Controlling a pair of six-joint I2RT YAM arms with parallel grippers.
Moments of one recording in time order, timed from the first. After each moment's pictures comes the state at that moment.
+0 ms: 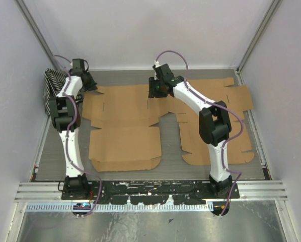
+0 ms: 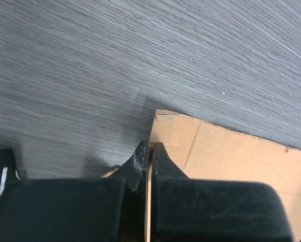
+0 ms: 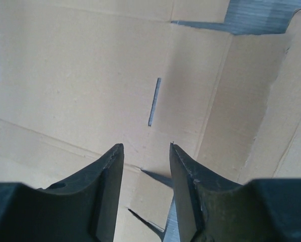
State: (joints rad) left arm 0.07 2.43 2.07 -0.54 0.09 -0.44; right arm 0.50 2.10 1.80 -0.51 -0.08 0.35
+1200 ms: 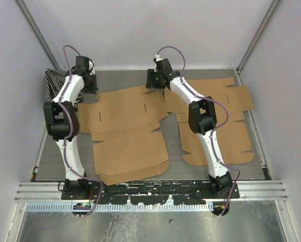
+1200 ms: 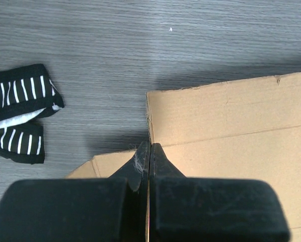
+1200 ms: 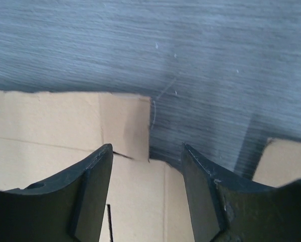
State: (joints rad) left arm -0.01 2.11 1.84 -0.71 0.00 -0.12; right arm 0.42 2.47 2.22 -0.49 -0.13 0.34
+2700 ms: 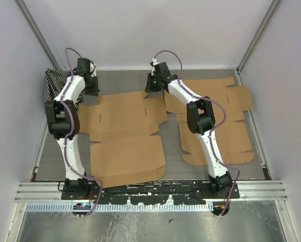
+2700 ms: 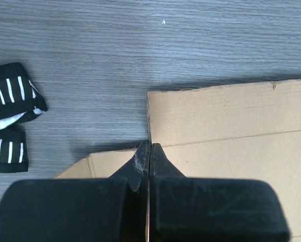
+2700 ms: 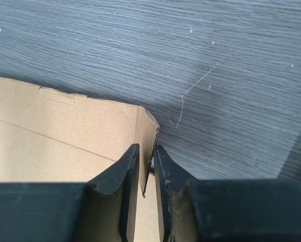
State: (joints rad) left arm -0.02 2.15 1.84 -0.71 0.03 -0.12; right arm 0.44 2.51 2.20 -0.41 -0.23 0.35
